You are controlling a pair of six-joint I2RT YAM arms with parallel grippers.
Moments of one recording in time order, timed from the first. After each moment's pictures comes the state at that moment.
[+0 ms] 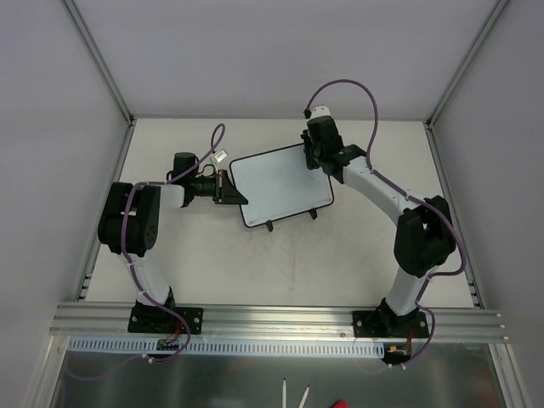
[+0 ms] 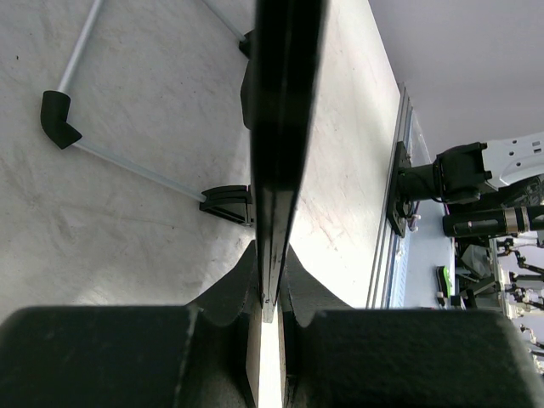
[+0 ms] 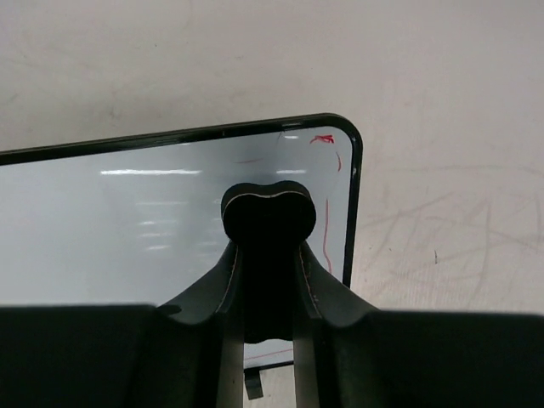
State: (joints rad) left arm -0.11 1.86 0.90 0.27 1.18 -0.34; right arm 0.55 1.76 1.47 -0.35 0.29 0.15
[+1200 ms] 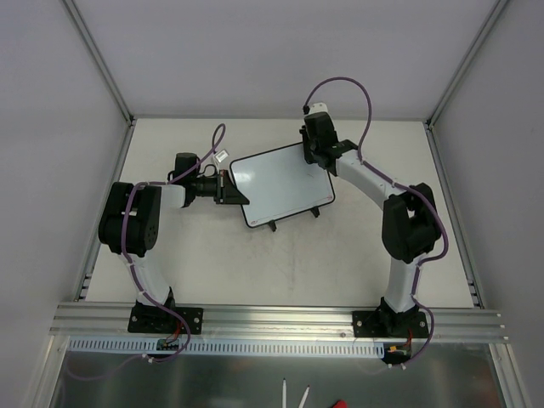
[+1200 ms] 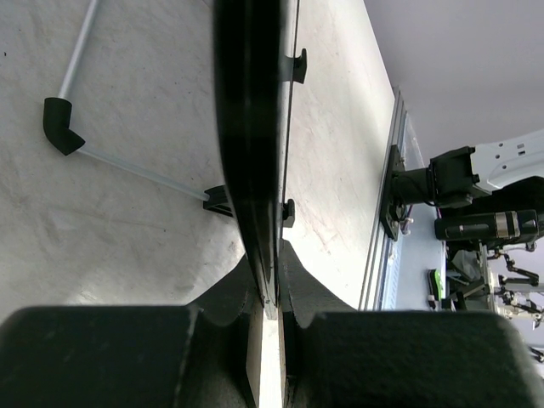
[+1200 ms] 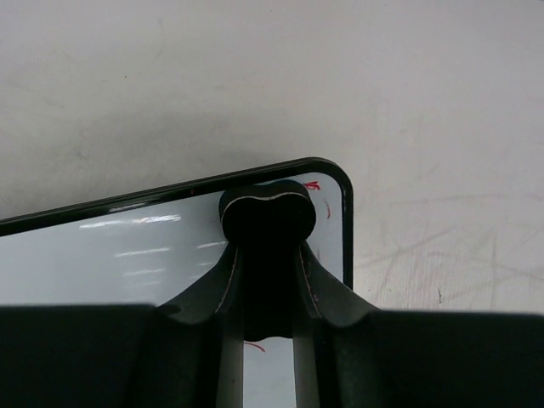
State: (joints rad) left arm -0.12 1.86 0.90 0.26 1.17 -0.36; right arm 0.51 1.92 1.57 -0.29 0.30 0.14
